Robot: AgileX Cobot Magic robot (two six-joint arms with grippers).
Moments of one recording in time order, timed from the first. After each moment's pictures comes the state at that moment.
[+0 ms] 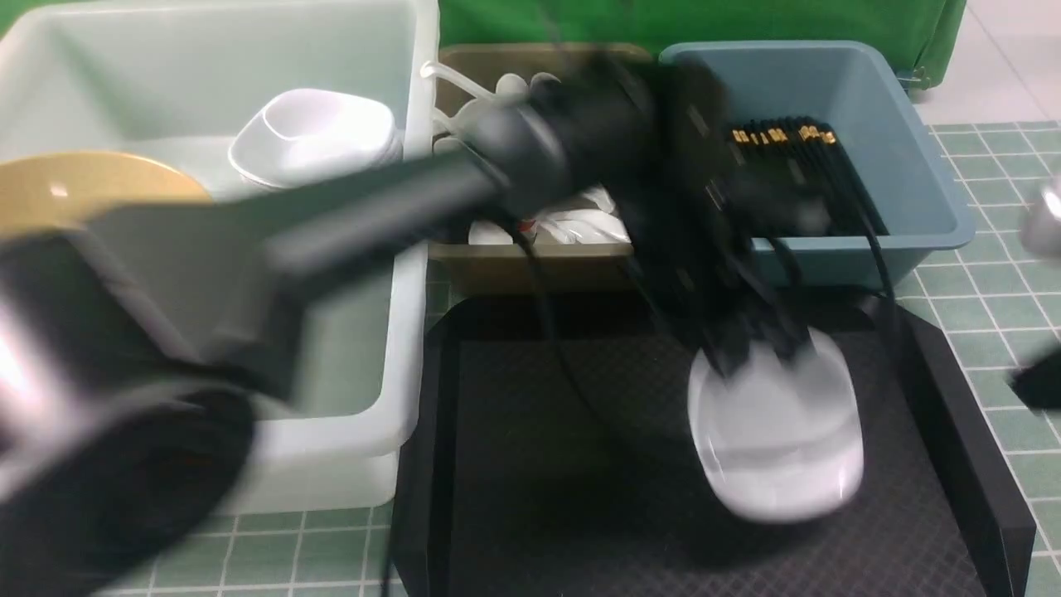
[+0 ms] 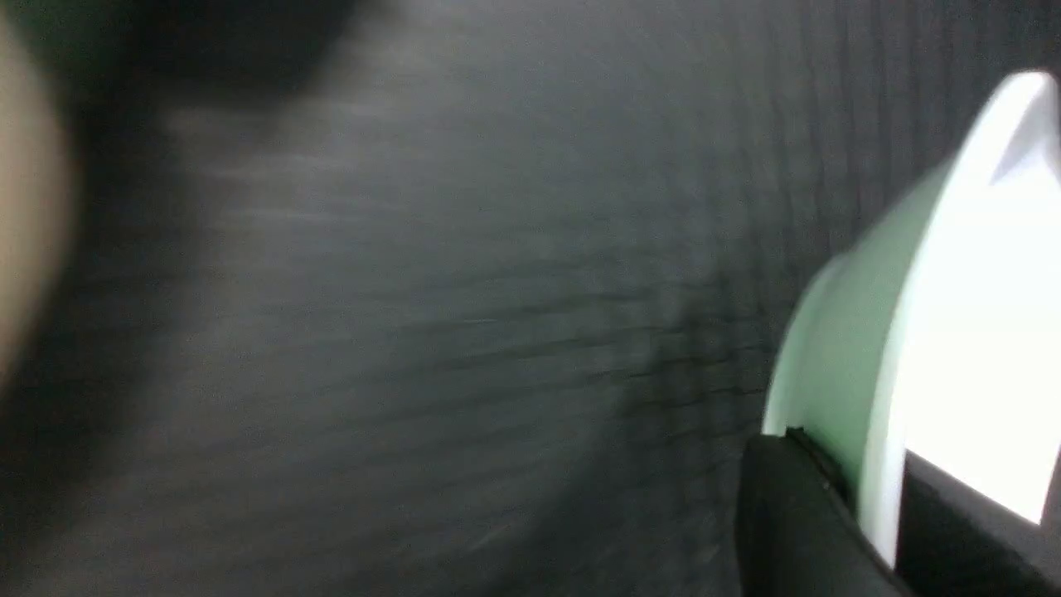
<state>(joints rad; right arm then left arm) 0.42 1.05 -1.14 0.05 1.24 -0.28 -0.72 2.09 -1.91 -0.29 1.12 0.21</state>
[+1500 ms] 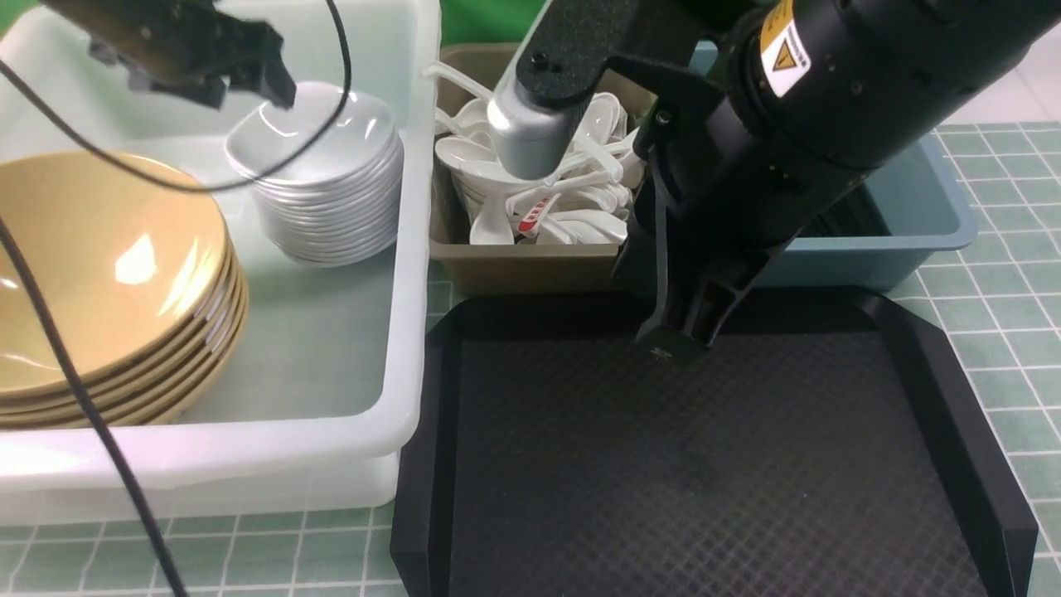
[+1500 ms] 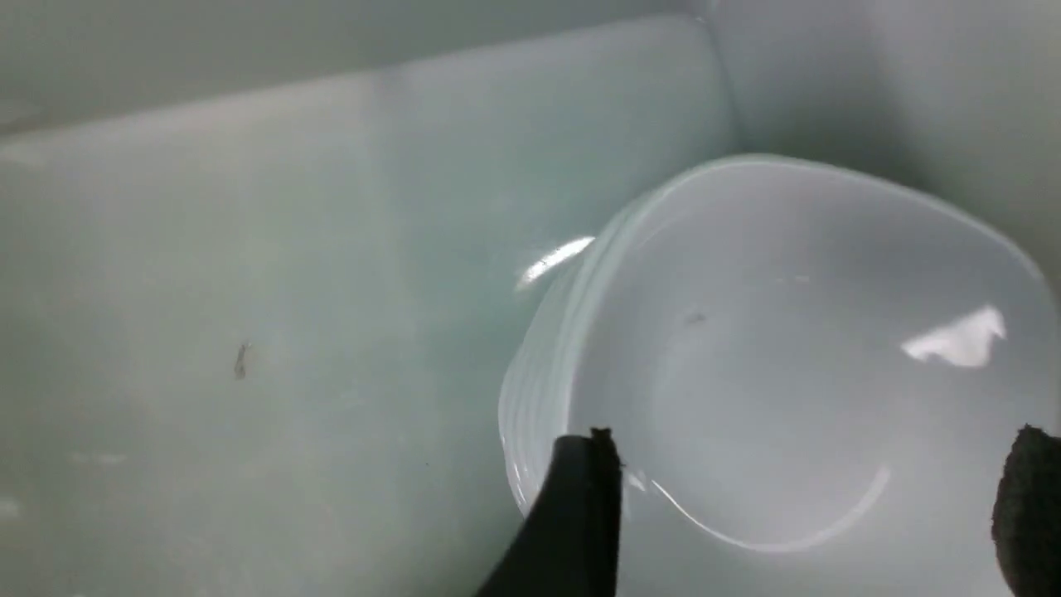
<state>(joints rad) 0.81 1.54 -1.66 -0.02 1.25 -0.33 0.06 2.00 -2.04 -0.29 1.12 0.30</state>
